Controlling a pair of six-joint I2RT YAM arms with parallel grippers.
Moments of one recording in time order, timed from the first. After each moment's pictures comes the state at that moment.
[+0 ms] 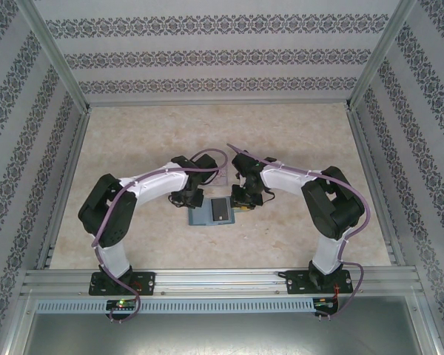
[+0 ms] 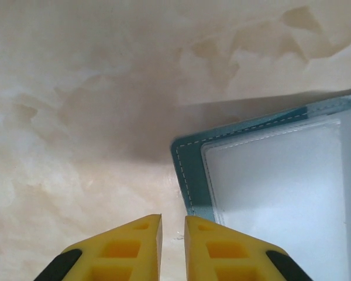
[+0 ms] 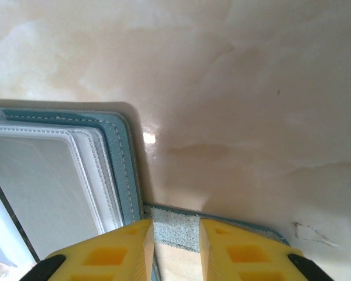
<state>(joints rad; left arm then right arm) -0.66 1.79 1.24 -0.99 -0.15 -0.55 0.60 1.83 1.11 -0.69 -0.31 0.64</state>
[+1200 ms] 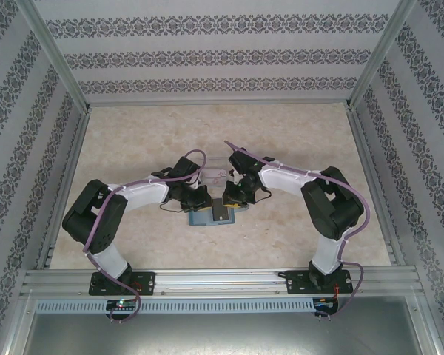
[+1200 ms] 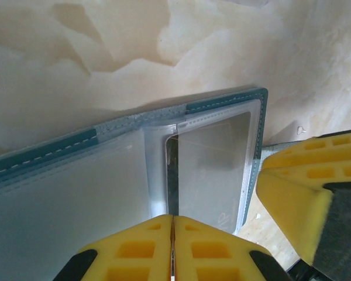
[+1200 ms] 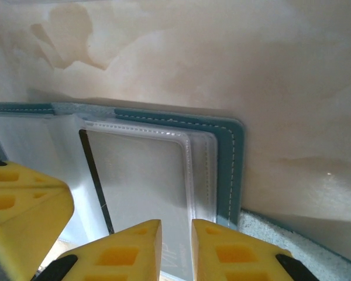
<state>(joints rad) -0.54 1.69 0.89 -0.32 0.48 -0.78 0.61 1.83 1.13 -0.61 -0.43 0.69</state>
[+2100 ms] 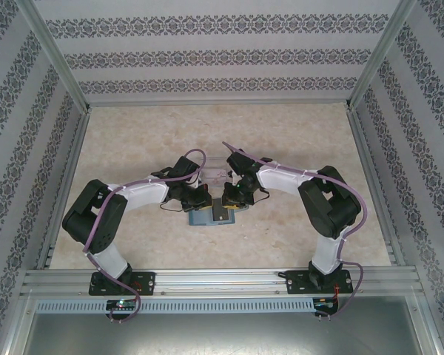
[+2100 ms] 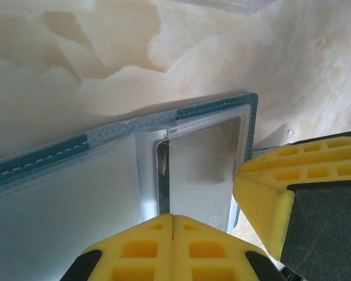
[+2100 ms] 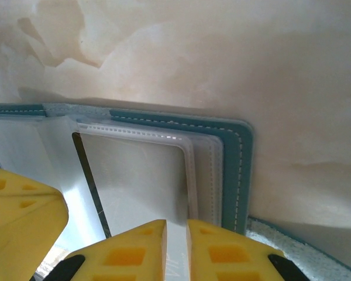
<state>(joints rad) -0.53 1.69 0.89 -0.30 0.49 -0.79 0.63 1.85 1.14 -0.60 -0.43 0.70</state>
